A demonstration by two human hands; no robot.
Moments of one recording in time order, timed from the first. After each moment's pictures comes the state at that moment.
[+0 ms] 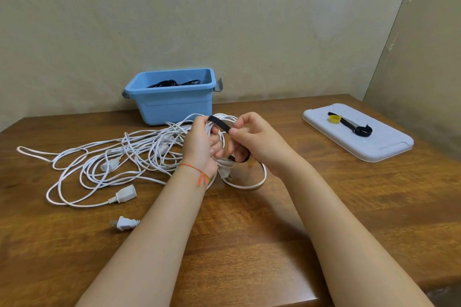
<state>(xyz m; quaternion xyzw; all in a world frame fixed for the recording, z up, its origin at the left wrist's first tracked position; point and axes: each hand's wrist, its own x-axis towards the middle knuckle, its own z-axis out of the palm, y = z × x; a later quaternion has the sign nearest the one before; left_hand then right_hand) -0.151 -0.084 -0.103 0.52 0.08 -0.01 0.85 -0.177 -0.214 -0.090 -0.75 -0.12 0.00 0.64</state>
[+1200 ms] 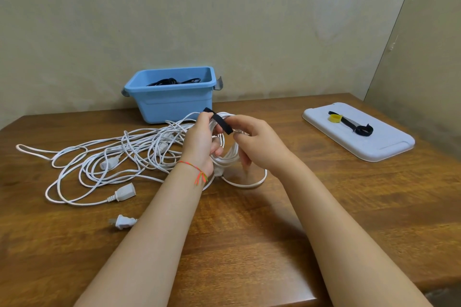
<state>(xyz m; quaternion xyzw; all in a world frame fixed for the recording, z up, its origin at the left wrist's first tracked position) -0.152 -0.082 -0.100 0.57 0.09 -0.01 0.81 -0.182 -0.213 -0.088 -0.83 -0.16 -0.05 0.53</state>
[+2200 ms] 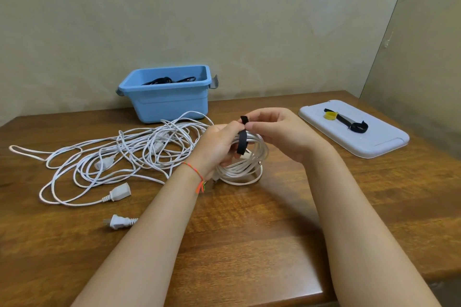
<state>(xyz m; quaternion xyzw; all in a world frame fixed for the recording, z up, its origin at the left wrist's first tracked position) -0.174 -0.098 -0.094 0.72 -0.07 -0.09 0.68 -0.167 -0.268 -0.082 -0.75 -0.17 0.04 0.64</state>
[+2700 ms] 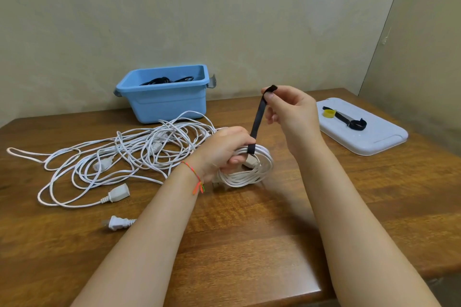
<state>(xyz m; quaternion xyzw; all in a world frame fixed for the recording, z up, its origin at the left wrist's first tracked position) -0.181 -0.100 -0.090 0.73 -0.15 -0.20 0.63 -0.160 -0.264 -0.078 -0.66 -0.05 -0.23 0.72</state>
